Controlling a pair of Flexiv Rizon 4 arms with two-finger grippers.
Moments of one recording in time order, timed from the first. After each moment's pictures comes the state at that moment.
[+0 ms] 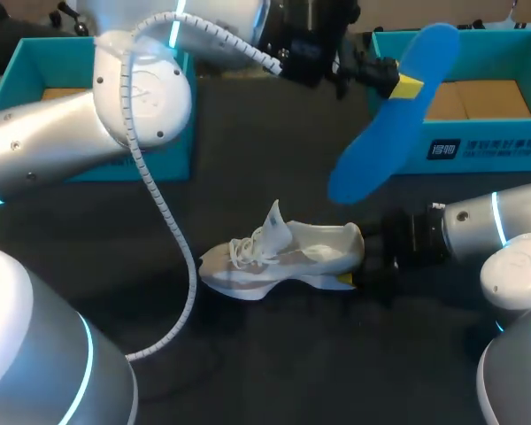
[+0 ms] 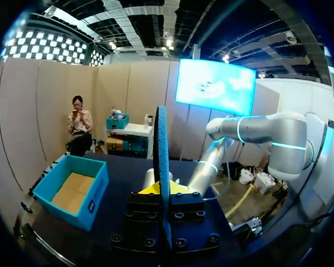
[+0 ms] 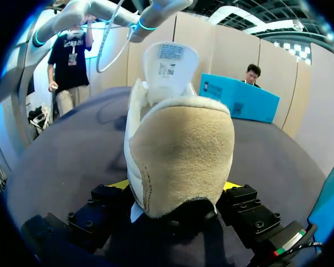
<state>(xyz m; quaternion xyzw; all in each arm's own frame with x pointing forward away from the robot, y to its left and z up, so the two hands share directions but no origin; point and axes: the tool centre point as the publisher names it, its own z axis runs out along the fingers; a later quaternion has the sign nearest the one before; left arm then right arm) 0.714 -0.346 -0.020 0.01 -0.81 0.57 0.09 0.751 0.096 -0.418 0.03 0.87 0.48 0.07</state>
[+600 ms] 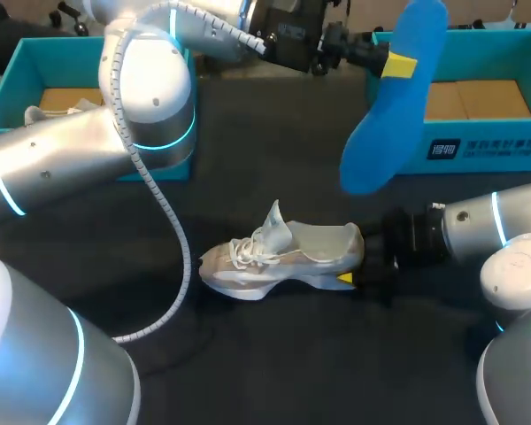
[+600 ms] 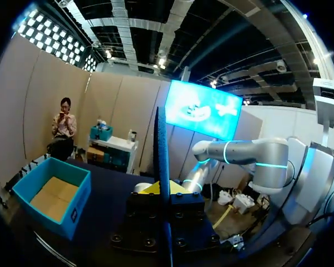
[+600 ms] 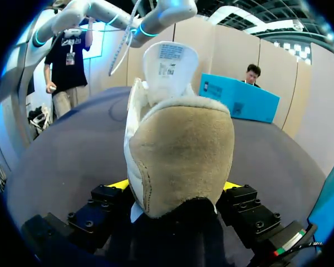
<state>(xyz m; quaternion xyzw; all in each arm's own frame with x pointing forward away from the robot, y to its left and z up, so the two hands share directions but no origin) 0.737 -0.344 -0.013 0.01 -0.76 0.63 0.18 0.750 0.096 -0.418 0.03 0.87 0.48 0.07</state>
